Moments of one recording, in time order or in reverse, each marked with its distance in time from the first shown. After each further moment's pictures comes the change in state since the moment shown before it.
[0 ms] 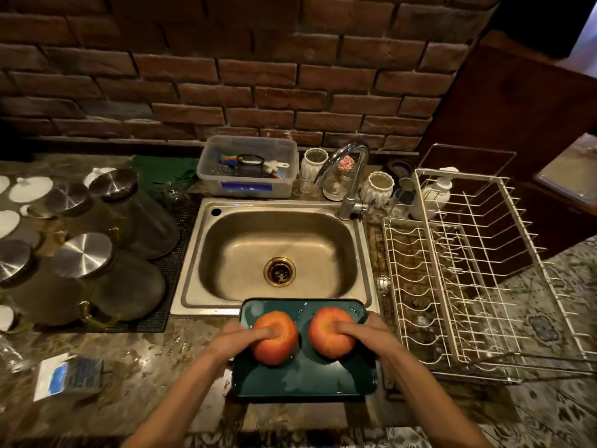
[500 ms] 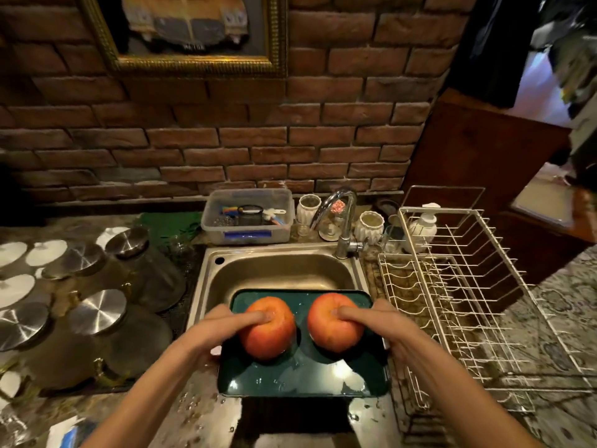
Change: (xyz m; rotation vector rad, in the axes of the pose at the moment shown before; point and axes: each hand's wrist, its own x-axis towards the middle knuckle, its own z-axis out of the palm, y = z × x) left_hand -0.072 0.100 -0.060 0.084 0.066 0.189; right_hand -0.071 -0.108 -0.029 -0.026 0.046 -0.138
